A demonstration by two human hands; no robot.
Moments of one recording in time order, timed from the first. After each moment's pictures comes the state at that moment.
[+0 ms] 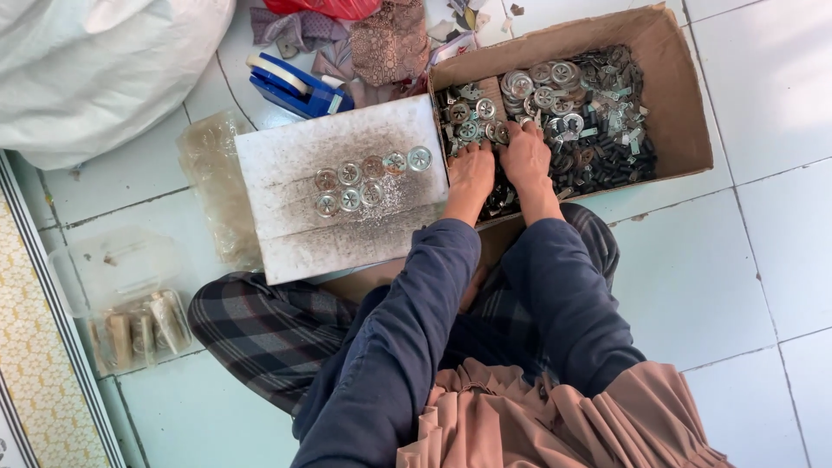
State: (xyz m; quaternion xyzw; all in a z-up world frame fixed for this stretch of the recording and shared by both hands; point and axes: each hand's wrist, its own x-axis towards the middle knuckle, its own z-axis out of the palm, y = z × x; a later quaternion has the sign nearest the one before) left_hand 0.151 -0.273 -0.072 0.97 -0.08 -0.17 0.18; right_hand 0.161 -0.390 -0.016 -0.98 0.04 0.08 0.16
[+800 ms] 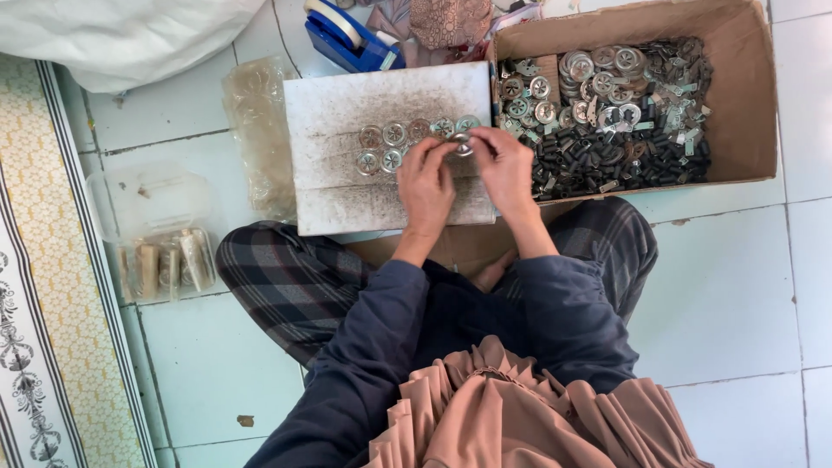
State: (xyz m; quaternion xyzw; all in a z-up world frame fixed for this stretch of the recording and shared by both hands) left_hand 0.024 -0.119 0.067 0.91 0.06 0.23 0.35; right_hand 0.077 -0.252 0.082 -0.83 -0.13 -0.12 0.52
